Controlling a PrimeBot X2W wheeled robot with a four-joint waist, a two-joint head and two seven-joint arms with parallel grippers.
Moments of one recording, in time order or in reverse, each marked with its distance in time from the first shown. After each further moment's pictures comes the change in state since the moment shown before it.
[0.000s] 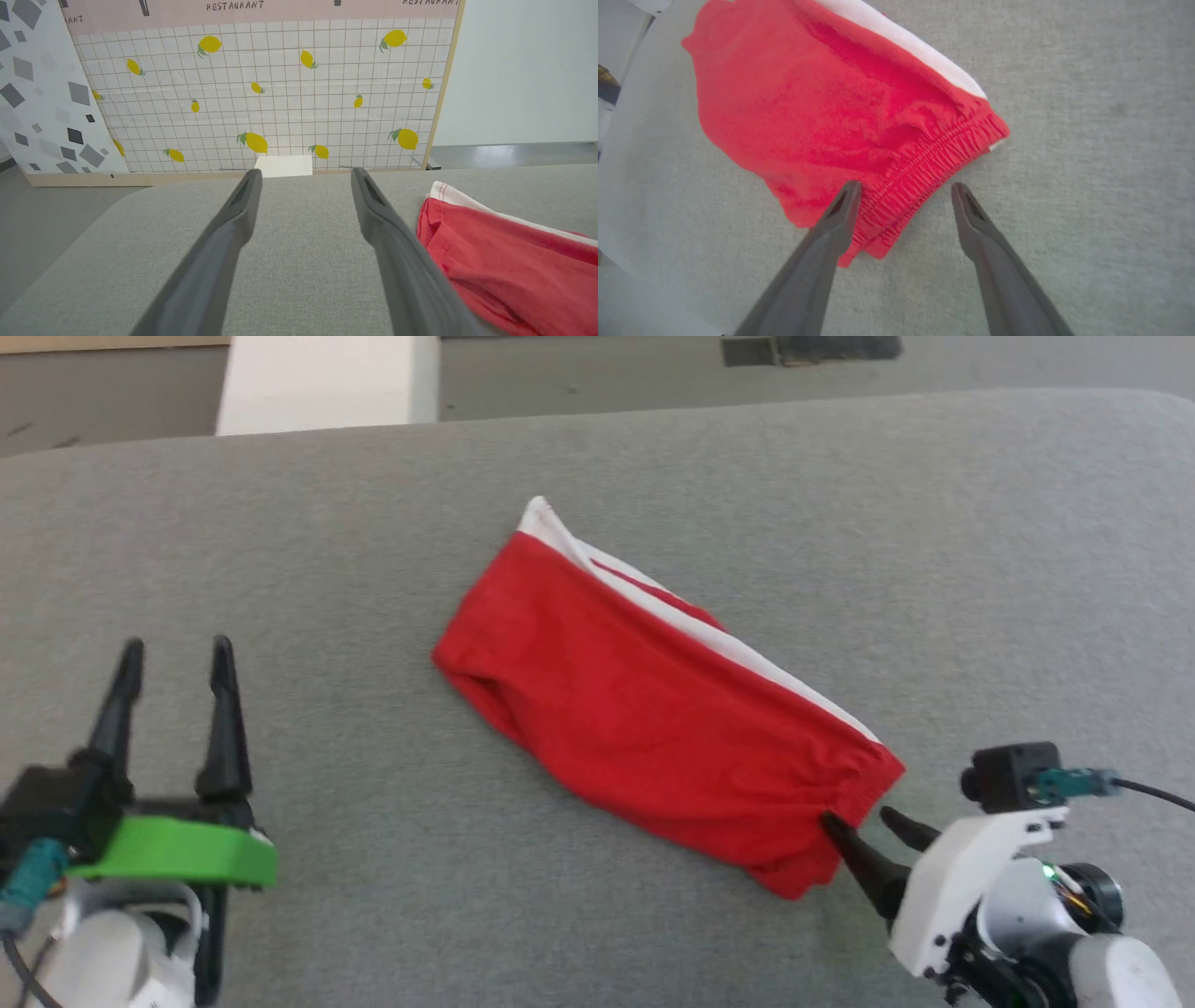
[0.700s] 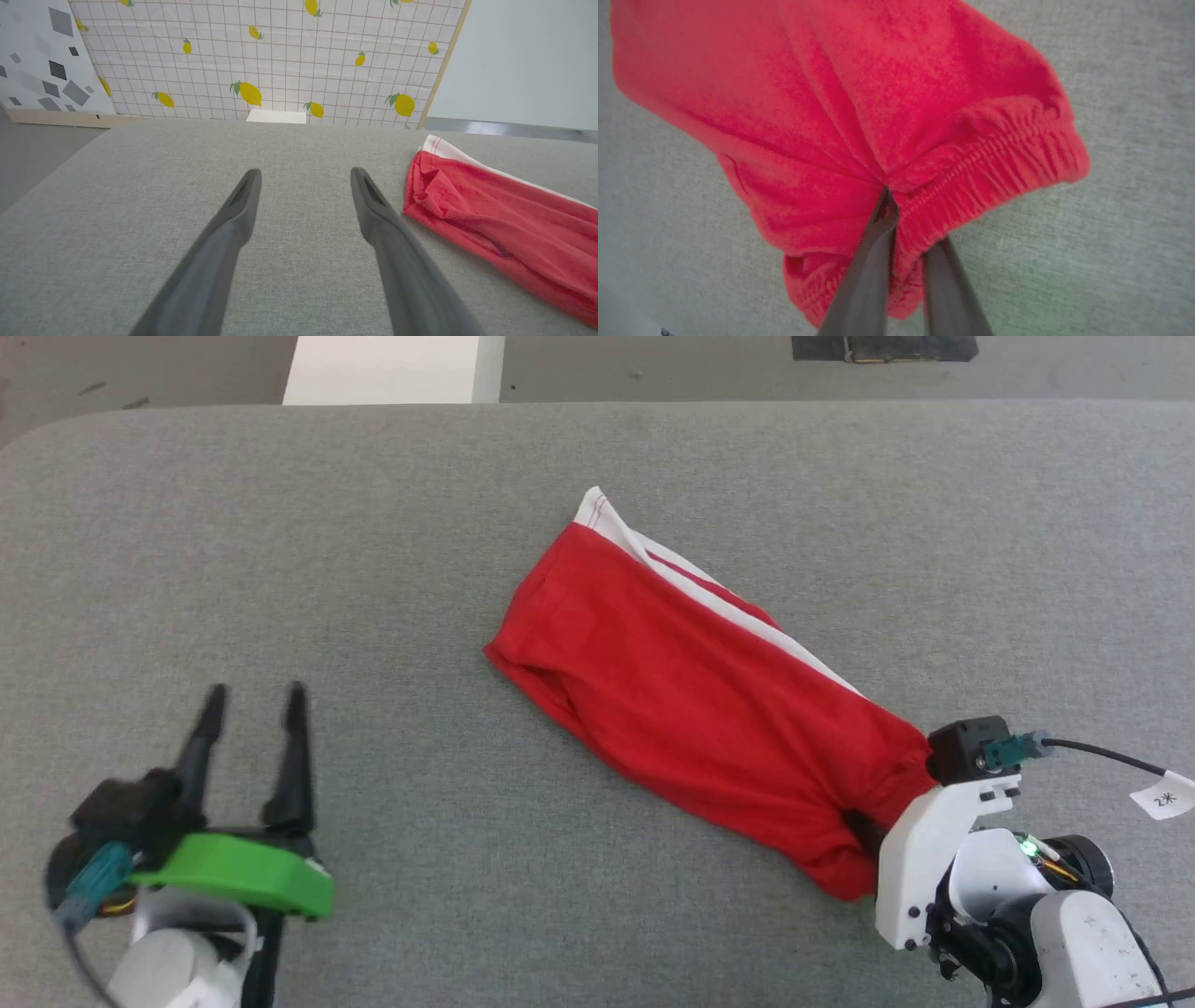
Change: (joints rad) left arm 0.031 -0.061 -0.047 0.039 -0.045 -0.049 0.038; right arm -0.113 0.000 0.016 0.190 -0.149 0.001 0.059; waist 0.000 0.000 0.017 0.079
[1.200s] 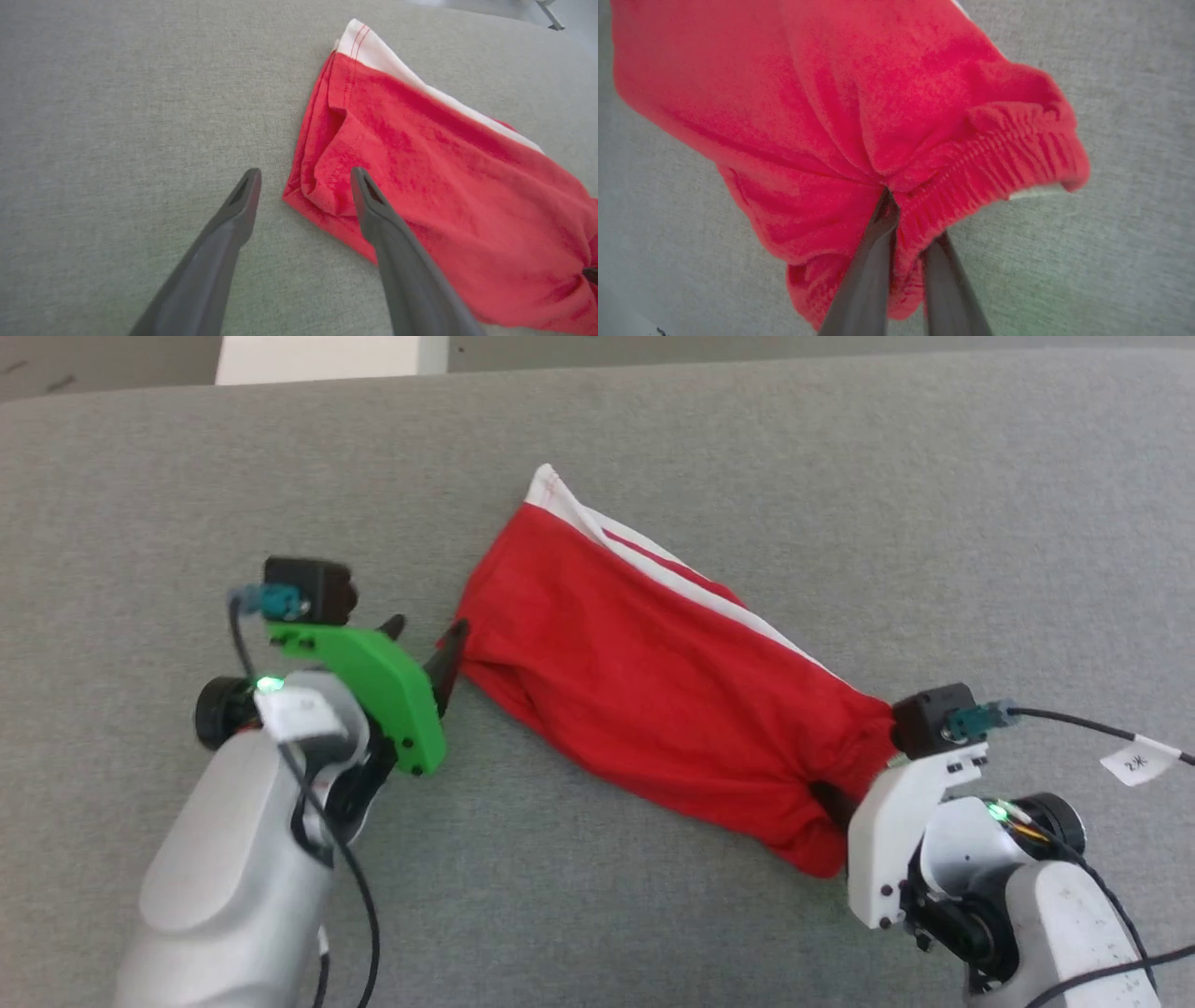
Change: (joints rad) left arm -0.422 -0.077 -0.190 0.246 -0.138 -0.036 0.618; right arm -0.054 0.000 0.068 -0.030 0.001 0.000 0.011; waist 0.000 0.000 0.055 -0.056
